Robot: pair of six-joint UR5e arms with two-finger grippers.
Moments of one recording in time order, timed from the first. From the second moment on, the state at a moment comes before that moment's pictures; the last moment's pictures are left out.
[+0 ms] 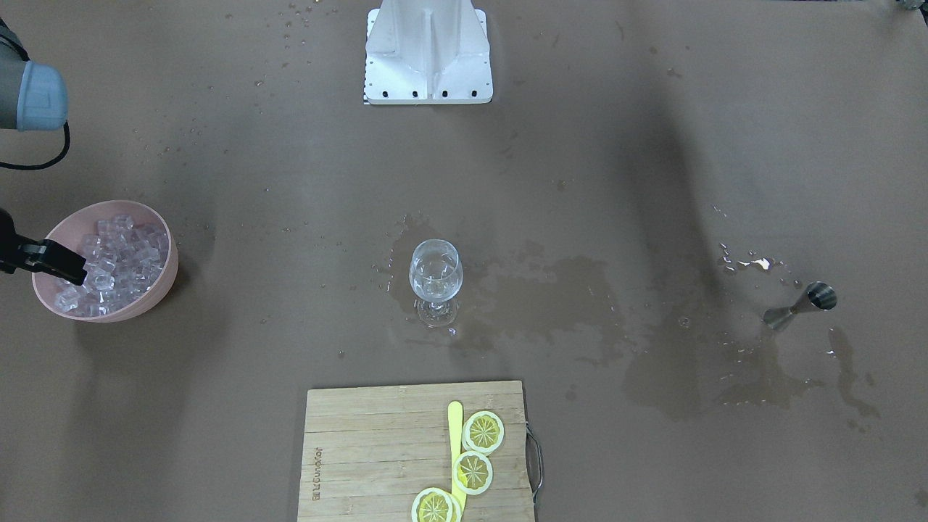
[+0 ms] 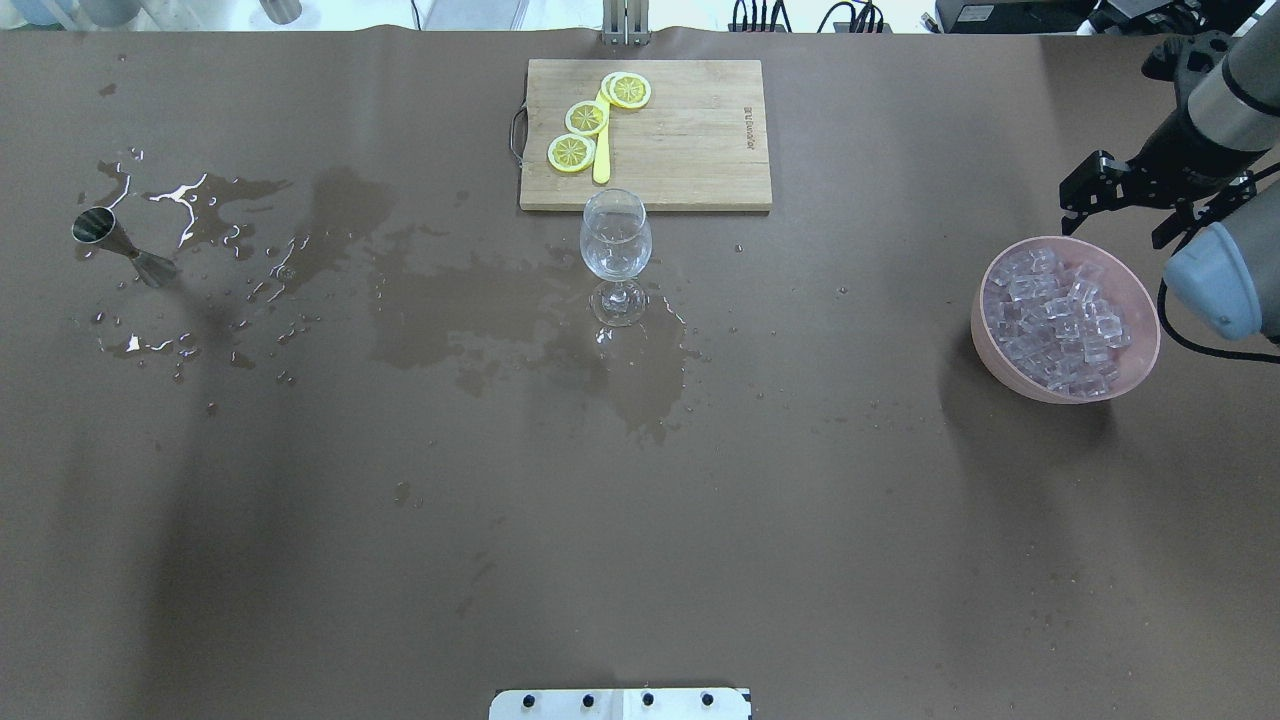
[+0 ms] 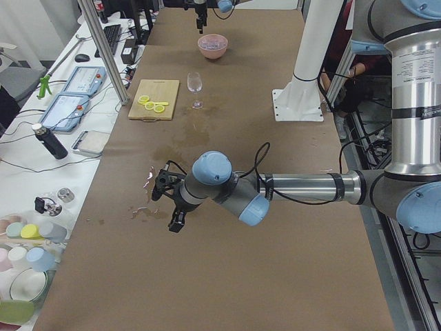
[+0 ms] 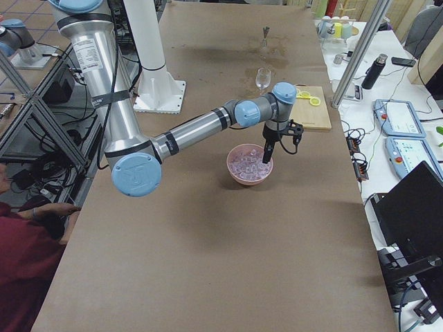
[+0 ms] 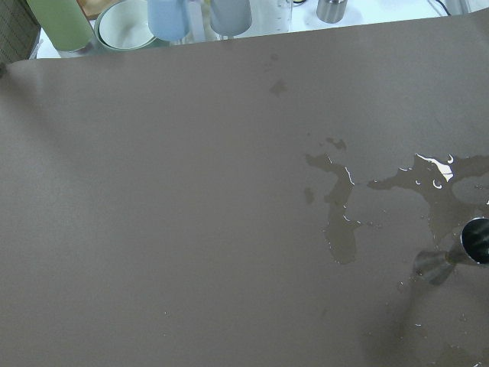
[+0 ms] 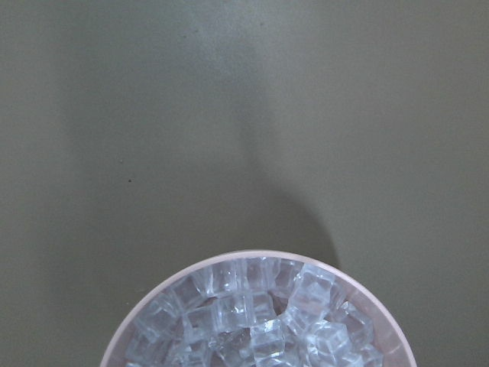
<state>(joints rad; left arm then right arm) -1.57 -1.45 -1.66 -2.26 -2.32 -0.38 1.13 -1.31 1.73 -1.66 2.24 0.75</state>
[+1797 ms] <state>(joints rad) -1.03 -1.53 -1.42 -2.97 -1.84 -0.99 0.99 -1.40 1.72 -1.61 2.21 0.85</state>
